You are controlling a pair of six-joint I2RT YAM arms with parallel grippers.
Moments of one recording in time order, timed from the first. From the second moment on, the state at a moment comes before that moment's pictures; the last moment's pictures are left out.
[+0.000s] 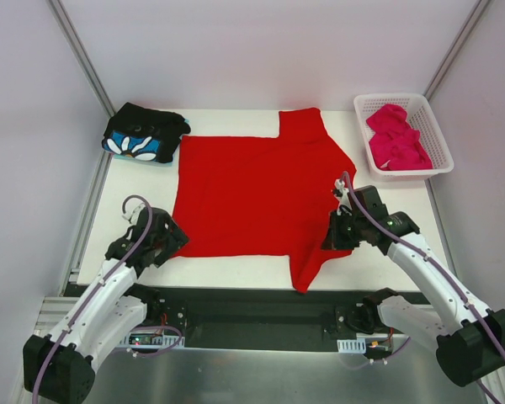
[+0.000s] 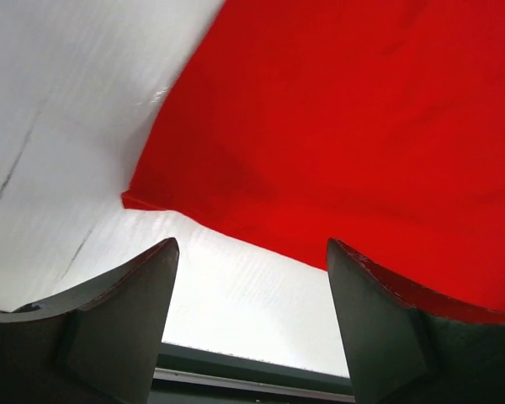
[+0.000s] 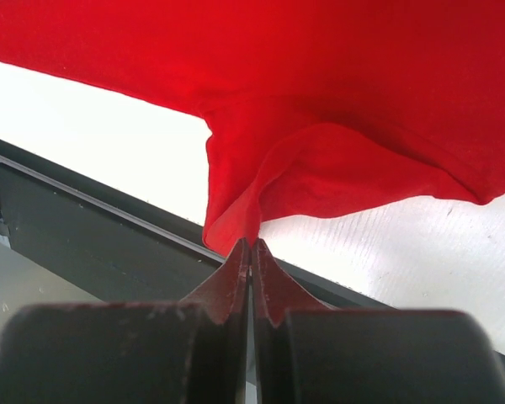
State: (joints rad) left arm -0.29 0.71 0.46 -0.71 -0.09 -0.95; right arm 0.42 0.97 0.78 -0.85 -0.27 0.35
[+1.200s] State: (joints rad) left arm -0.29 0.91 0.54 -0.84 -0.24 -1.28; right arm 0.42 0.97 0.77 -0.85 -0.36 0.35
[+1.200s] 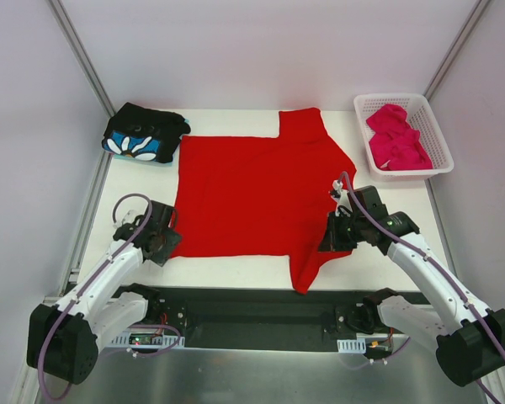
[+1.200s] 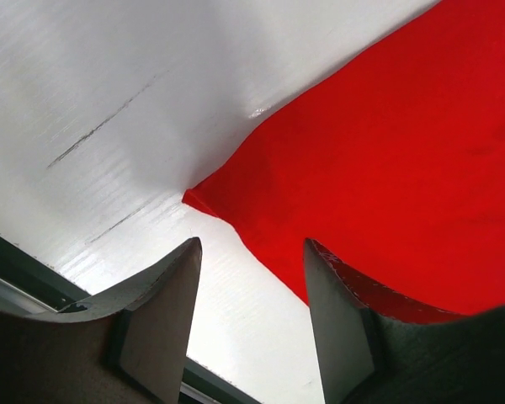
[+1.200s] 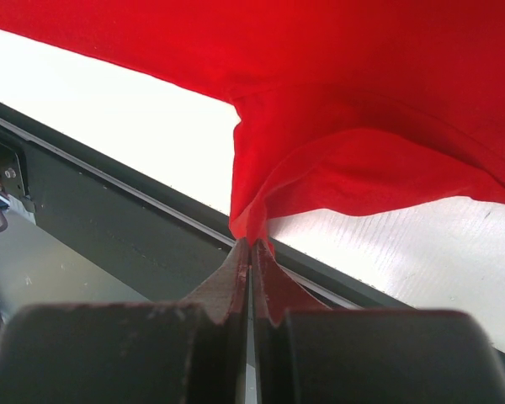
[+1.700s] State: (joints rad) left arm -0.28 1.01 0.53 -0.76 -0.24 -1.28; right arm 0.41 0.97 0.77 -0.85 -0.36 0.35
